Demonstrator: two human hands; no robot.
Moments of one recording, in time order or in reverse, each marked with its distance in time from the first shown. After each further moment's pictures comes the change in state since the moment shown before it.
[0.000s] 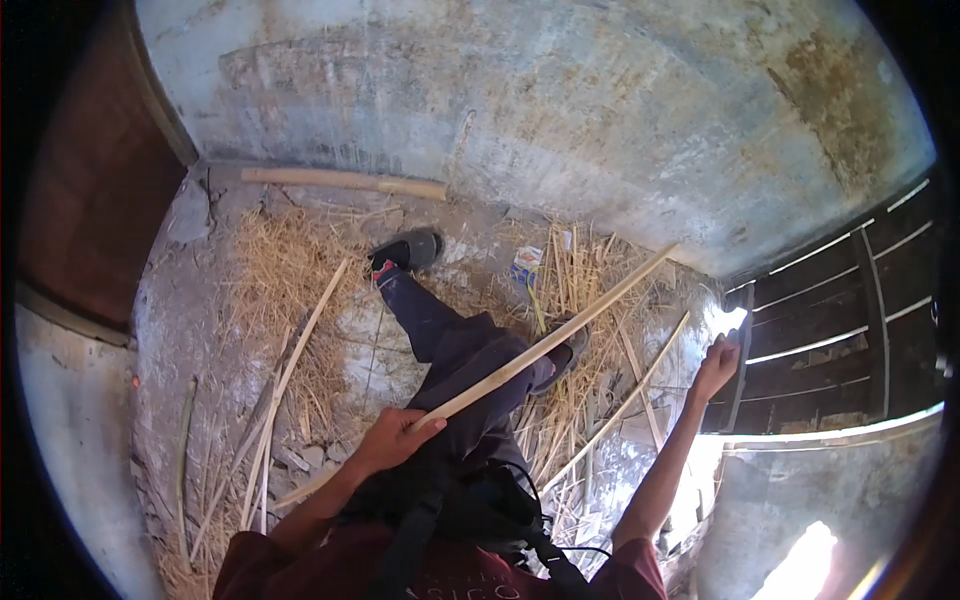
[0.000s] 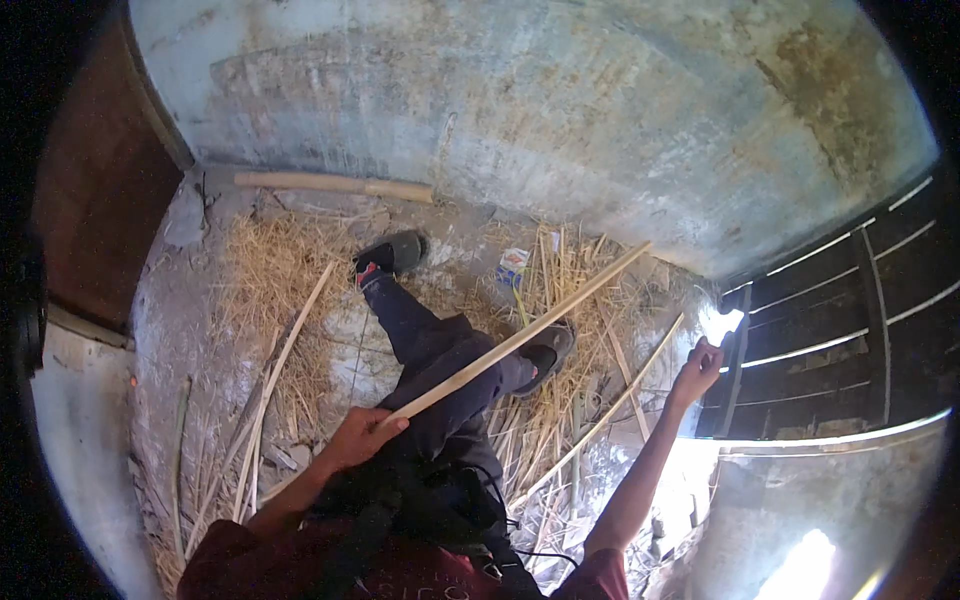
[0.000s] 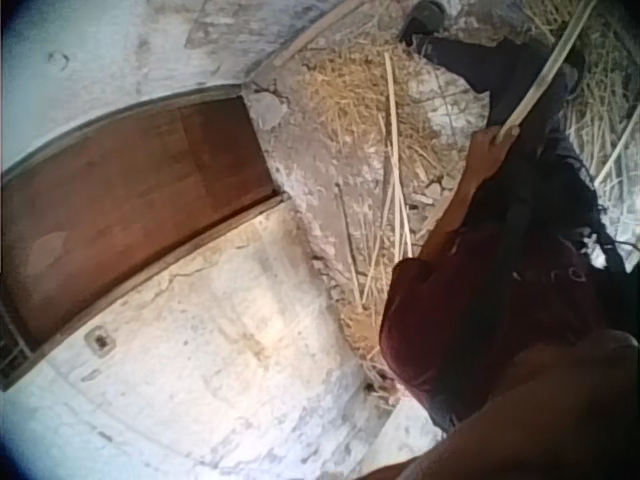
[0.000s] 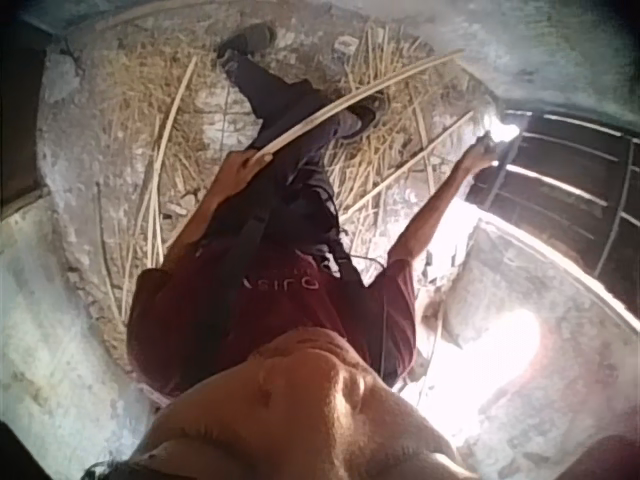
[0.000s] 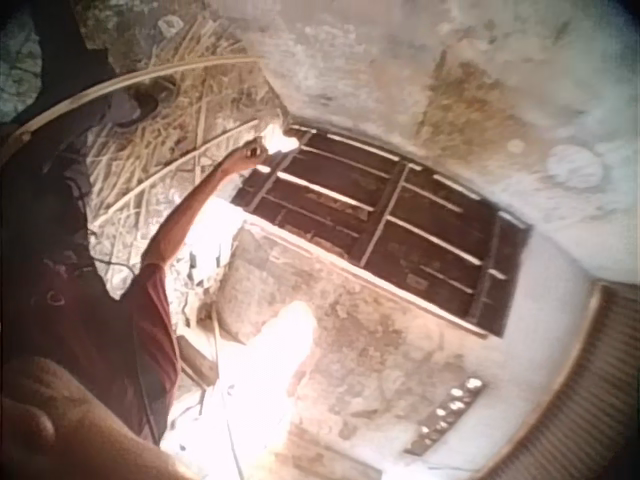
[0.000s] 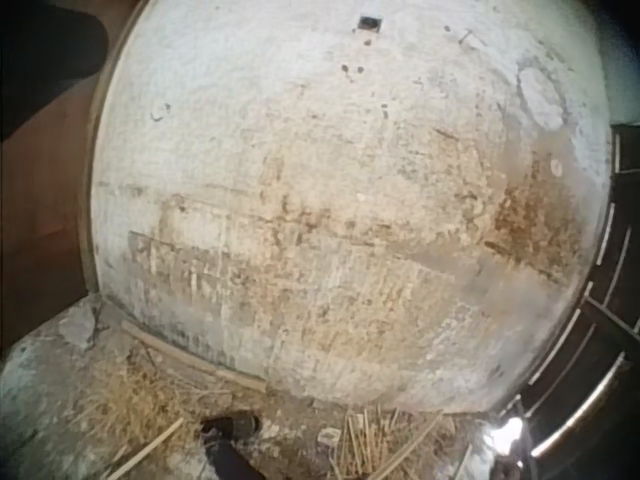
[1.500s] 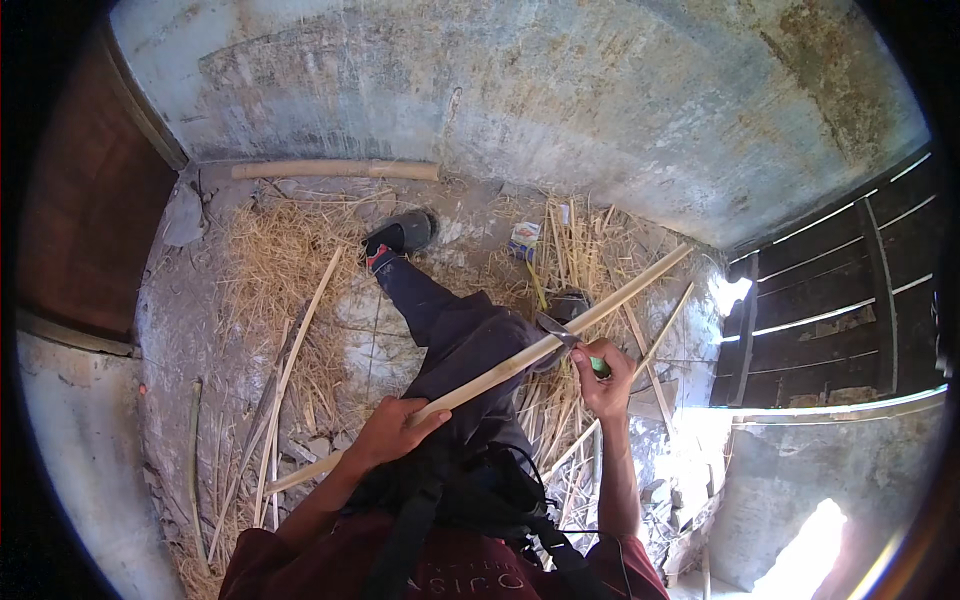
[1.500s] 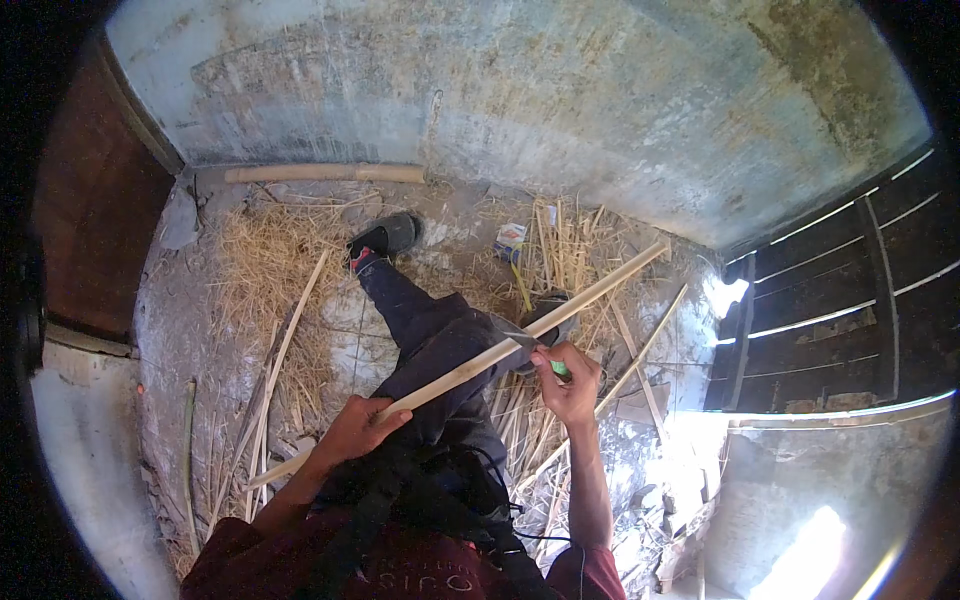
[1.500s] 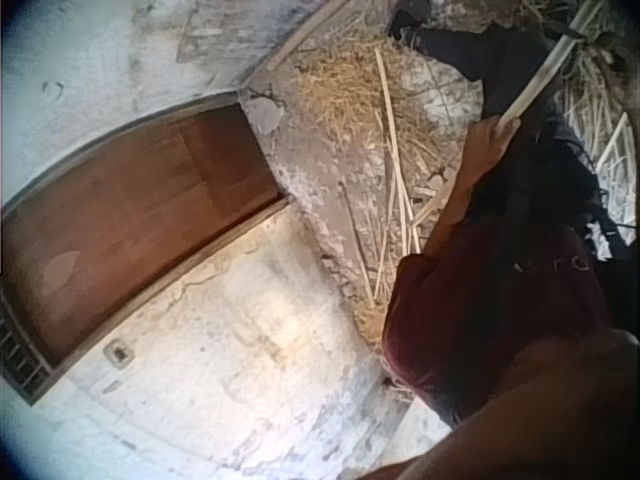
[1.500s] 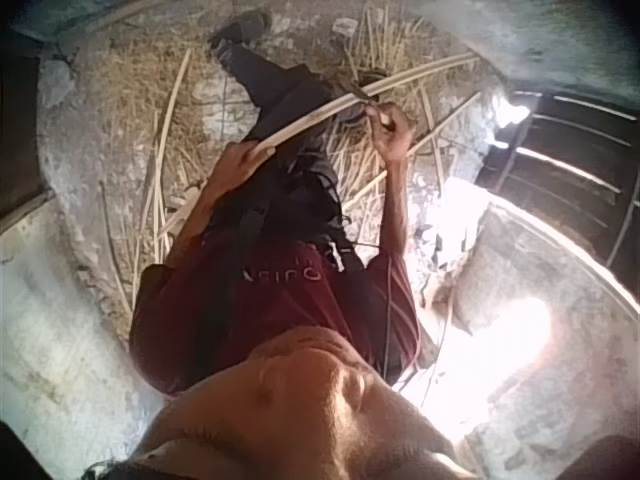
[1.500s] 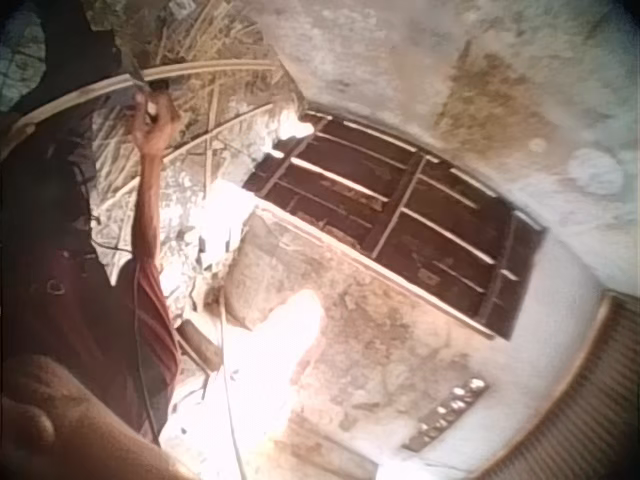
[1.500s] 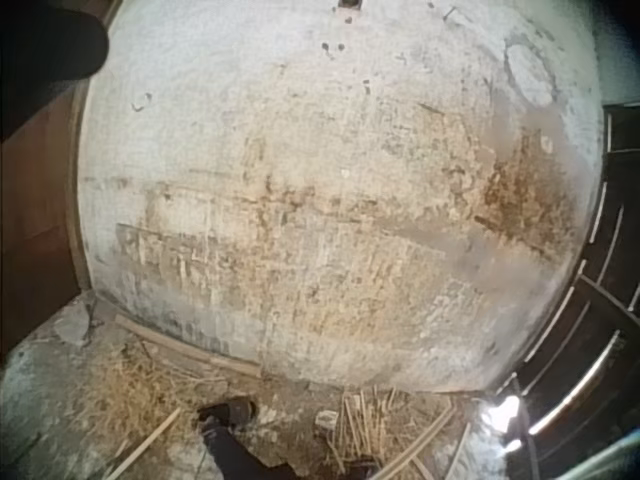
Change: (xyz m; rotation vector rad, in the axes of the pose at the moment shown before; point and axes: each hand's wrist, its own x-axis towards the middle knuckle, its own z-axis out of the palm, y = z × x) left_hand -0.001 0.016 0.001 0.144 -0.083 -0.018; right_hand -0.171 -0.159 0.053 0.161 -0.700 -0.169
